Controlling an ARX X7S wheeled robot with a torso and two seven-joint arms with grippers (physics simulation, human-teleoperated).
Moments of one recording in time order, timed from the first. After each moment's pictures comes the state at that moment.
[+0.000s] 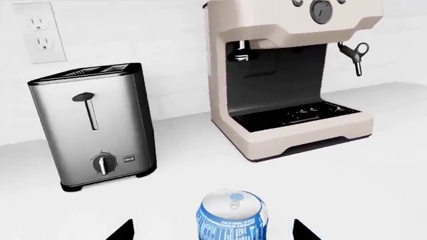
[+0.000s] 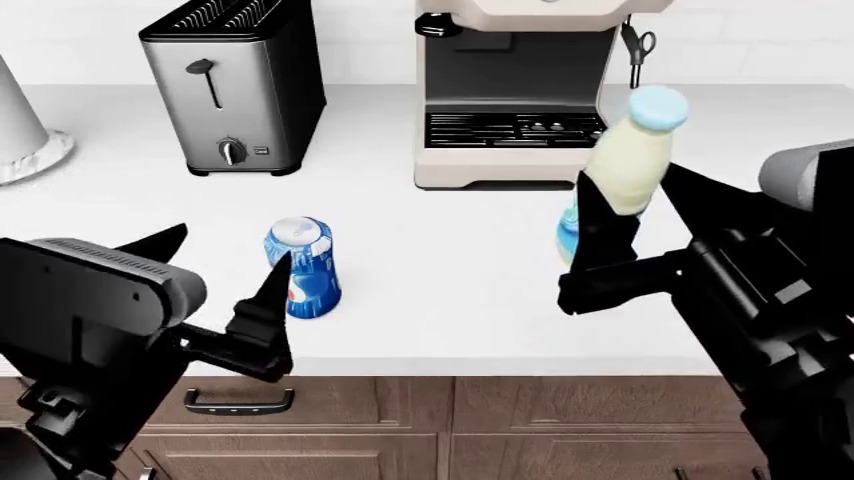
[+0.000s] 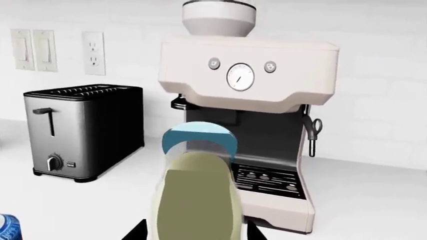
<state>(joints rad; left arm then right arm) -0.58 0.00 0.05 1.01 0.96 -1.51 1.20 0.86 0.97 -0.39 -0.82 1.56 0.64 0.94</state>
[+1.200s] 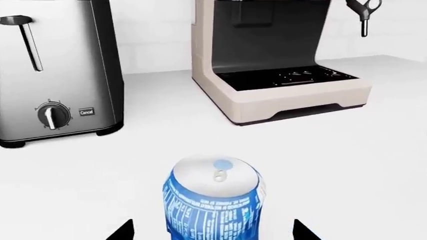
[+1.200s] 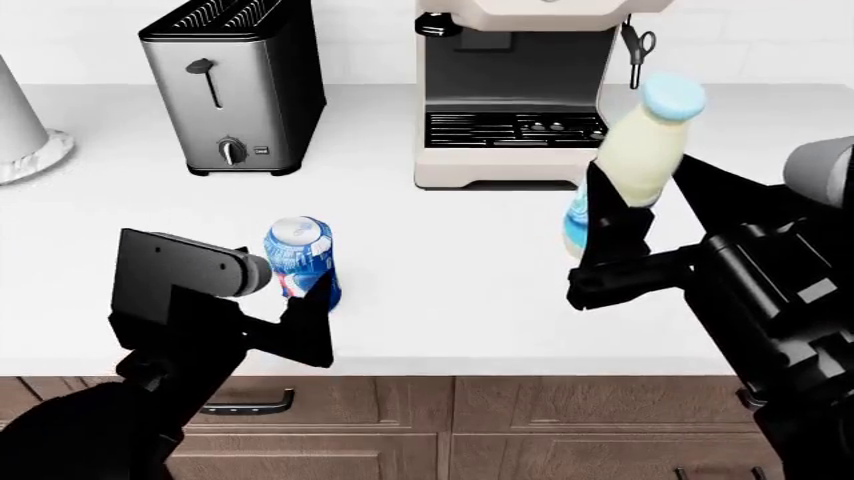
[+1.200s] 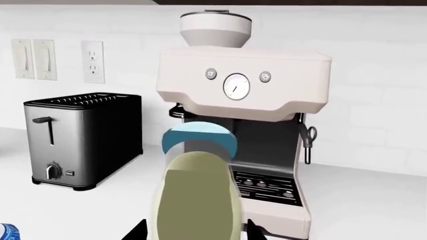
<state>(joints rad) -0.52 -0.01 -0.05 0.83 0.44 -1.45 0.81 0.86 0.99 -0.37 -0.83 1.57 0.63 0.94</state>
